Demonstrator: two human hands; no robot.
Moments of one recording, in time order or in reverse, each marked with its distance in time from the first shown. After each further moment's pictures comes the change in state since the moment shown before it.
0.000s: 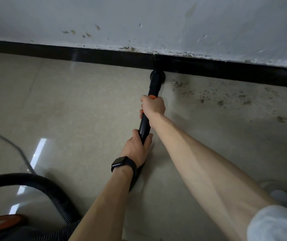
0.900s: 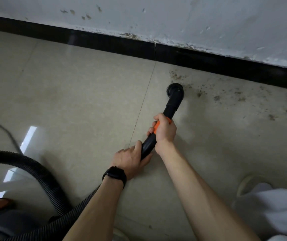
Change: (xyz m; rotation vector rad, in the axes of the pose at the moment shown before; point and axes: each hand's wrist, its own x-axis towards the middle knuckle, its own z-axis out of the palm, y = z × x) left_hand -0.047 -0.045 0.031 0.502 0.058 0.354; right_hand -0.068 0.063 -0.066 0.347 0.060 0.097
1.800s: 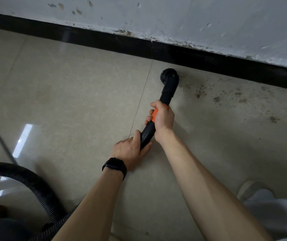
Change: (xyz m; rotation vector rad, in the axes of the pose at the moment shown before) left_hand 0.045 0.006 -0.012 -0.074 0.022 -0.068; right_hand 0.036 -0.031 0.019 -0.028 -0.103 -0.004
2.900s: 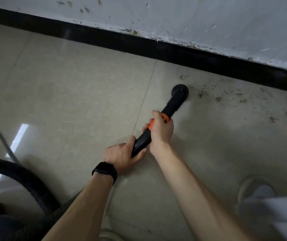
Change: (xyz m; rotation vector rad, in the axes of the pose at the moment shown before) left_hand -0.031 -0.034 -0.008 -0.023 -0.076 -0.008; right_hand -0.040 0.035 0.007 0.049 0.201 -0.028
